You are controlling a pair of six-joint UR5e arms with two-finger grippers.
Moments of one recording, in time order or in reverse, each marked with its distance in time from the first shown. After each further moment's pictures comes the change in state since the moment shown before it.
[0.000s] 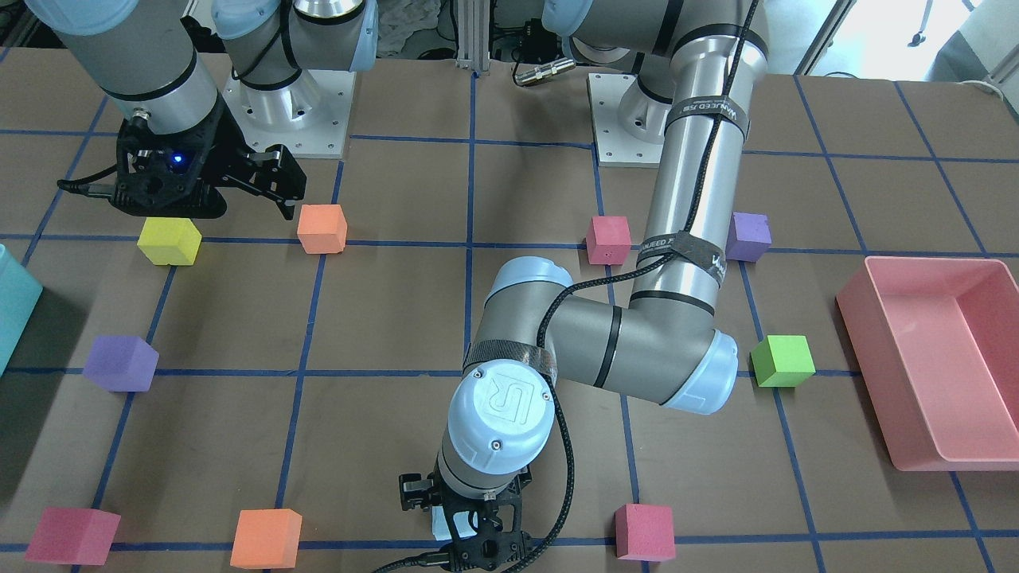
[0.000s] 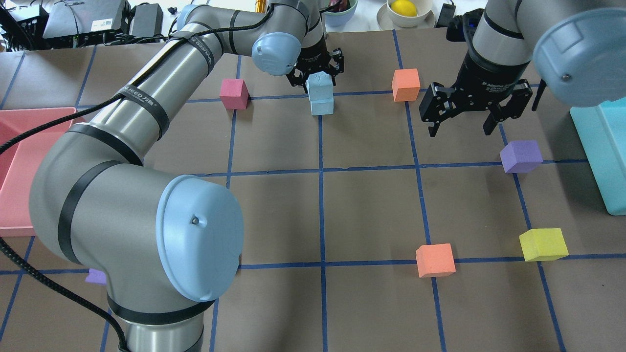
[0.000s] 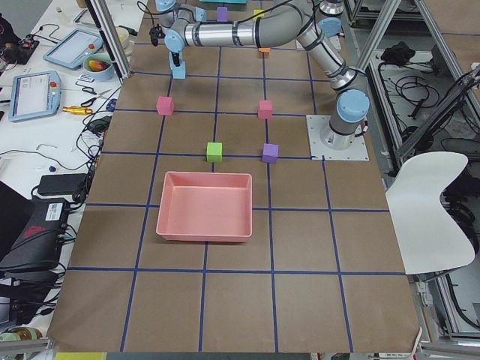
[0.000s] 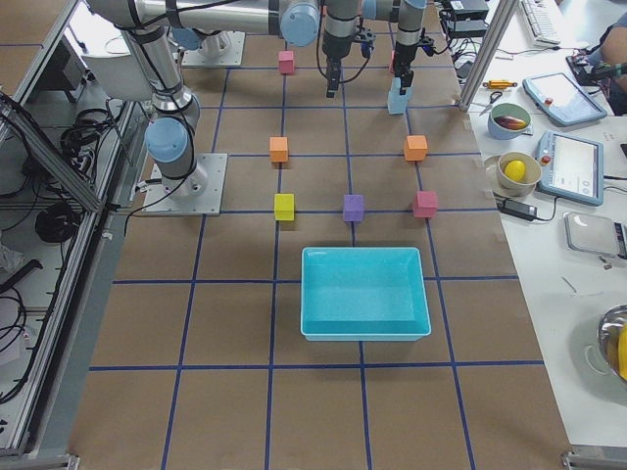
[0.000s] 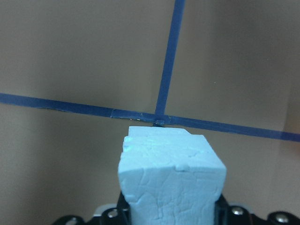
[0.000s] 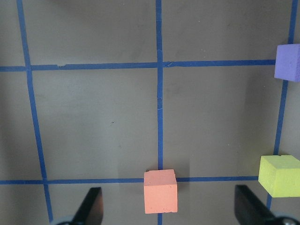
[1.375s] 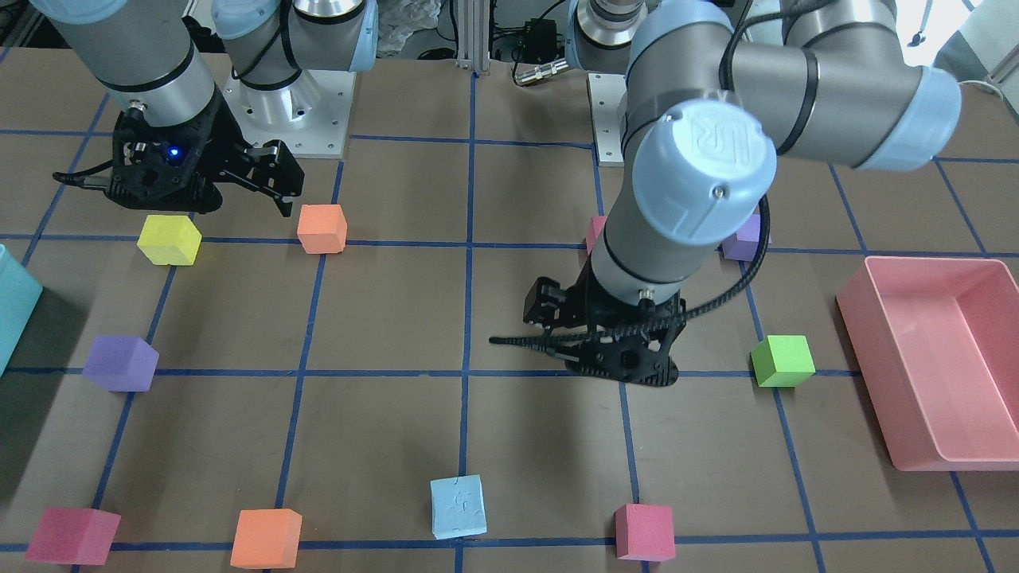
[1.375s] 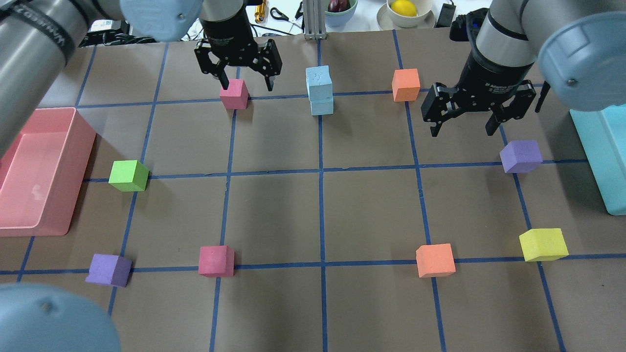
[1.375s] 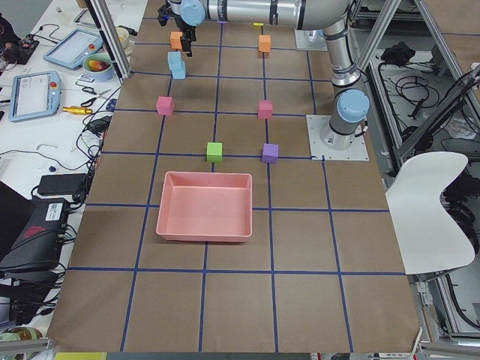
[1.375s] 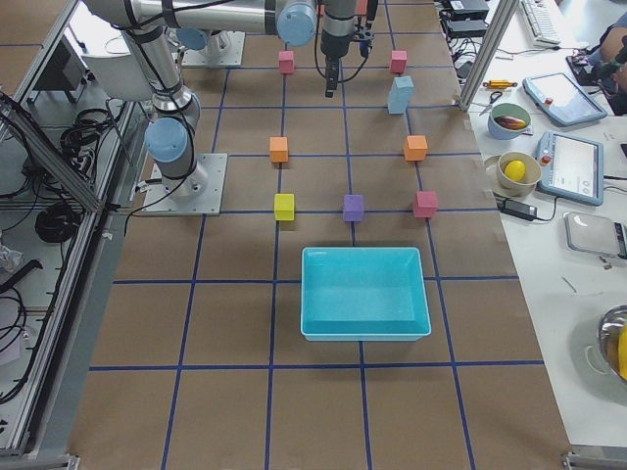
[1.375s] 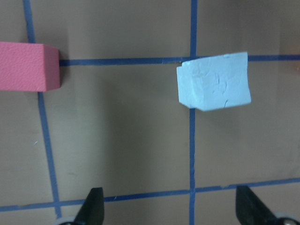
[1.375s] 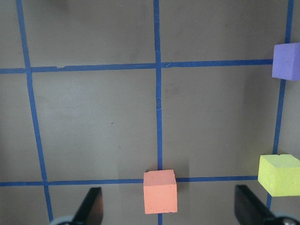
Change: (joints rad) left arm 0.133 0.507 -0.344 -0.323 0.070 0.462; right arm -0.004 -0.014 0.007 -0.010 0.001 0.006
